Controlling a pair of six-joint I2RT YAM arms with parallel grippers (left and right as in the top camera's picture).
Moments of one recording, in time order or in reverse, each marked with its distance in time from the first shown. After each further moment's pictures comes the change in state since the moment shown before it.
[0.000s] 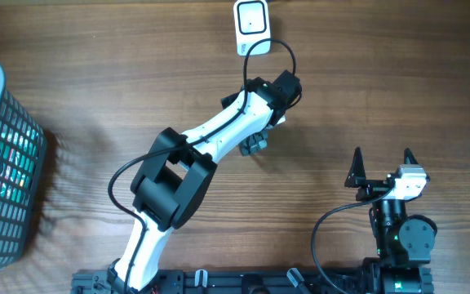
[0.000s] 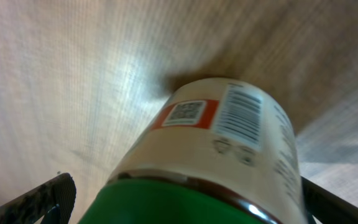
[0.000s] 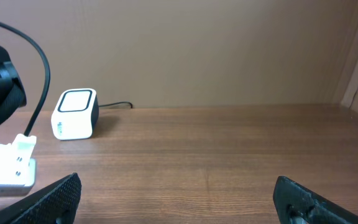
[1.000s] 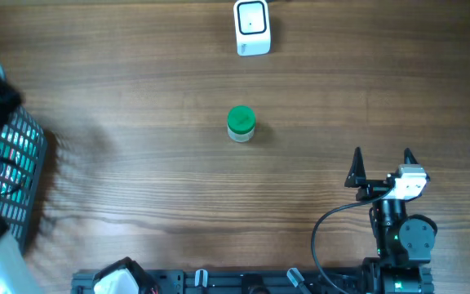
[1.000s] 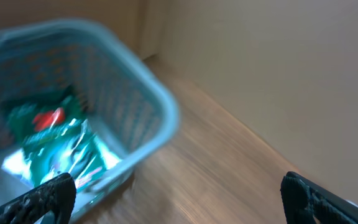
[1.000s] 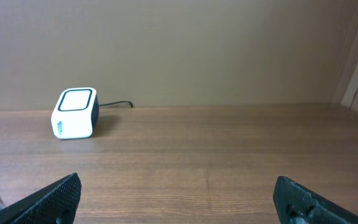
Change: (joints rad) left arm 1.258 -1.052 0.000 -0.004 0.406 -0.776; right arm 0.000 0.000 0.000 -0.003 -0.001 0.000
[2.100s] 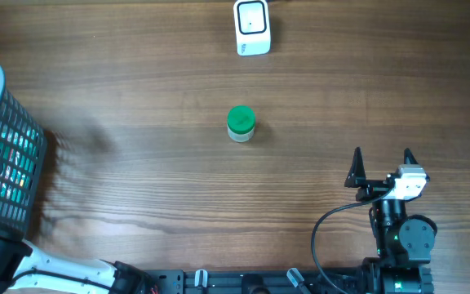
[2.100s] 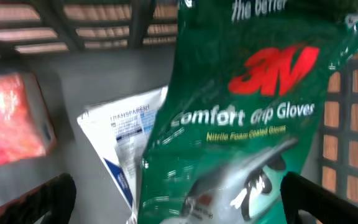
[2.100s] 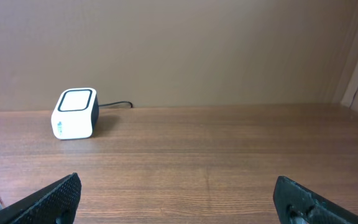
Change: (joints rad) left arm 0.597 0.848 -0.048 0.194 0.226 0.046; right arm 0.000 -0.001 0.000 0.000 0.000 0.000
